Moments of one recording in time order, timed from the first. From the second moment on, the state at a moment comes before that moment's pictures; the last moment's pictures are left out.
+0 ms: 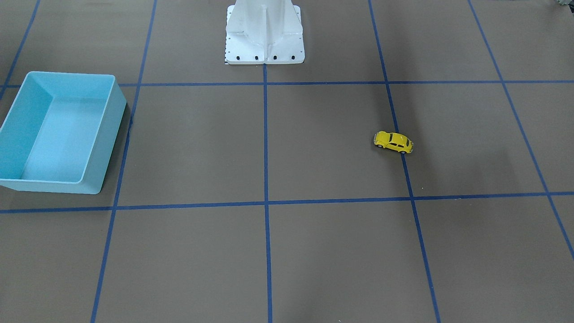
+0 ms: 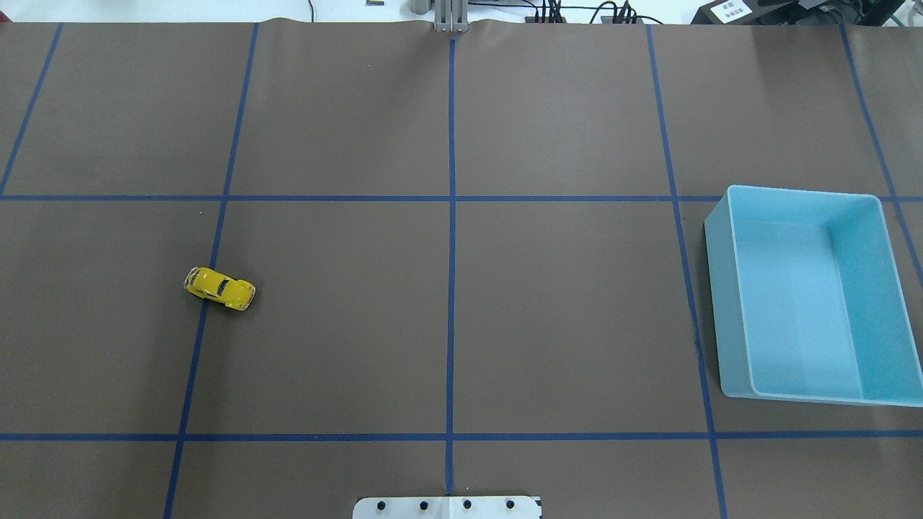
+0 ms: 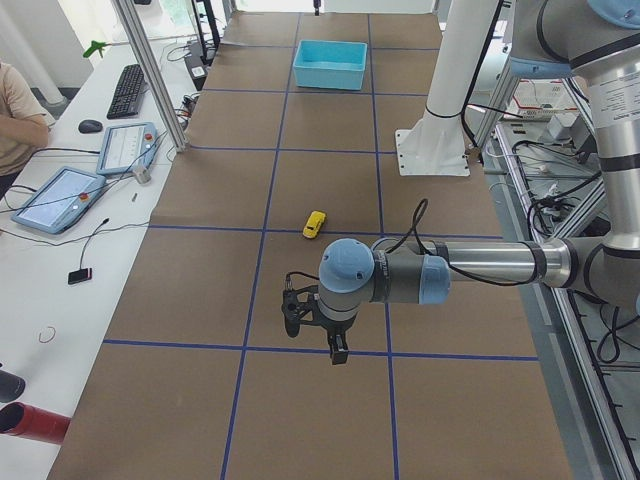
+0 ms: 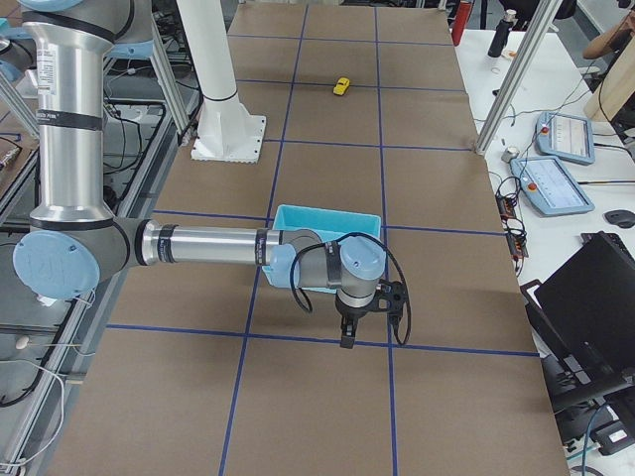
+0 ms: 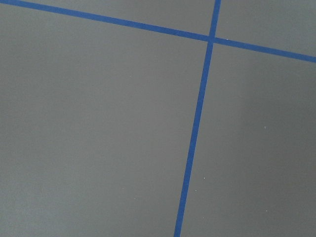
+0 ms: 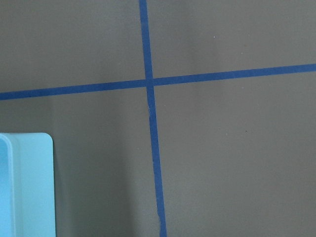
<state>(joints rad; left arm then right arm) -1.64 -1.26 -1.88 -1.61 -2.39 -0.15 1.52 -1.64 1.63 -1.53 2.33 0.16</state>
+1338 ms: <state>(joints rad) -1.39 -1.40 -2.05 -1.63 -2.43 -0.14 1.52 -1.64 1.63 -1.53 2.33 0.16</state>
